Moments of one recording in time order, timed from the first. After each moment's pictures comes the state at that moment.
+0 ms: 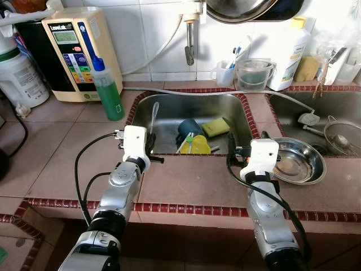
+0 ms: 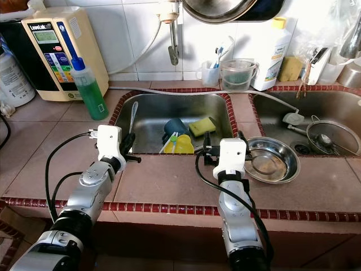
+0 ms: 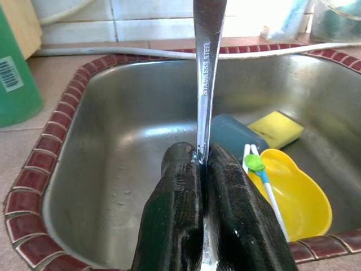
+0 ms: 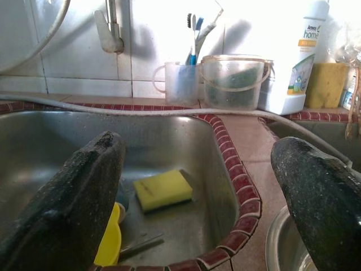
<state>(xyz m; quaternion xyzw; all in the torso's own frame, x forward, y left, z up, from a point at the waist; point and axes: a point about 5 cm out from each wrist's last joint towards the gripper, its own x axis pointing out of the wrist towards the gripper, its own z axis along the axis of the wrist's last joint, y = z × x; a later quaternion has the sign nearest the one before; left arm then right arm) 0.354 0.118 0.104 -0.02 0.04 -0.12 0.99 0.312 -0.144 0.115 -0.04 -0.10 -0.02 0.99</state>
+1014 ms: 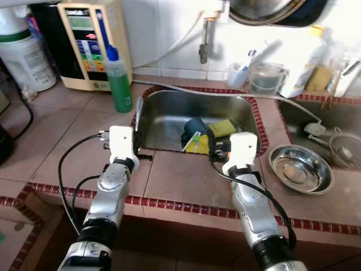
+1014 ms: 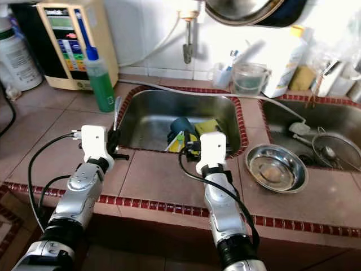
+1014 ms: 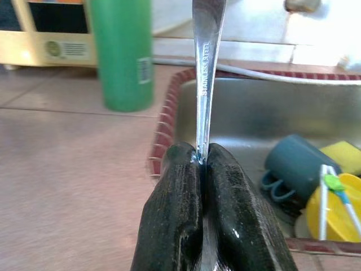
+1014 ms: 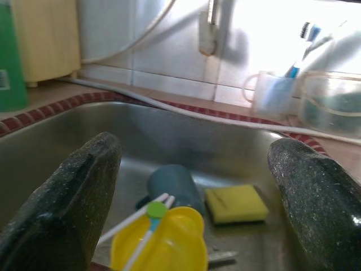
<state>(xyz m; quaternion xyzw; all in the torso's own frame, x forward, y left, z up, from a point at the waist) 0.344 0.148 0.112 0.00 0.00 -0.05 1.00 0.327 -0.110 0.116 -0.03 -0.09 0.06 0.99</state>
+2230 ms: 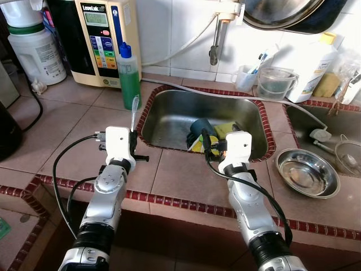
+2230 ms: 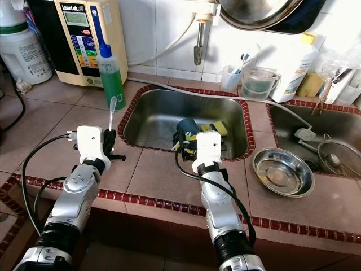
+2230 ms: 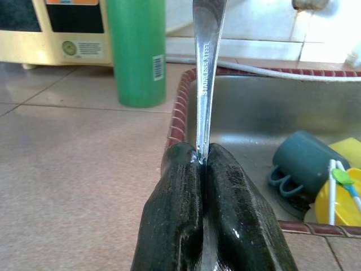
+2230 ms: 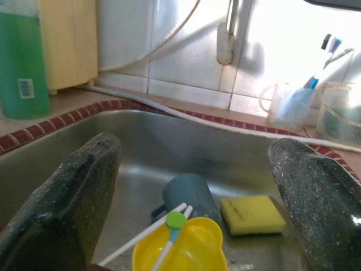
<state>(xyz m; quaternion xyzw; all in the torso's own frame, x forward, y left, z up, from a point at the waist) 0.341 0.143 0.113 0.01 0.00 -0.05 1.00 0.330 -0.107 0.117 -0.03 -0.10 0.07 0.99</state>
